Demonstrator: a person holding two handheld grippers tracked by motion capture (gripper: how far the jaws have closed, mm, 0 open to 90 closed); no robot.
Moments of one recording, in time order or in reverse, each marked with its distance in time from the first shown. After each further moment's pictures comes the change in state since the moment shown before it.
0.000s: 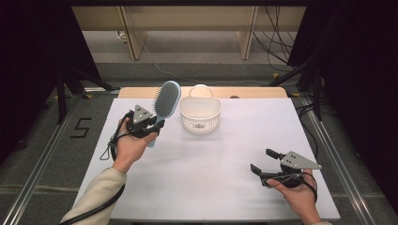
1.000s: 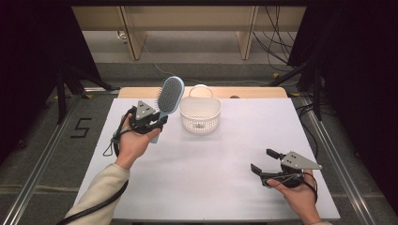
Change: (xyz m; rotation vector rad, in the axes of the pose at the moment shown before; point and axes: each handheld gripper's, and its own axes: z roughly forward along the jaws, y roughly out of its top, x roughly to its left) left arm -0.004 0.013 0.003 -0.029 -0.010 0.004; right arm 0.000 0.000 -0.001 0.001 -0.002 0.001
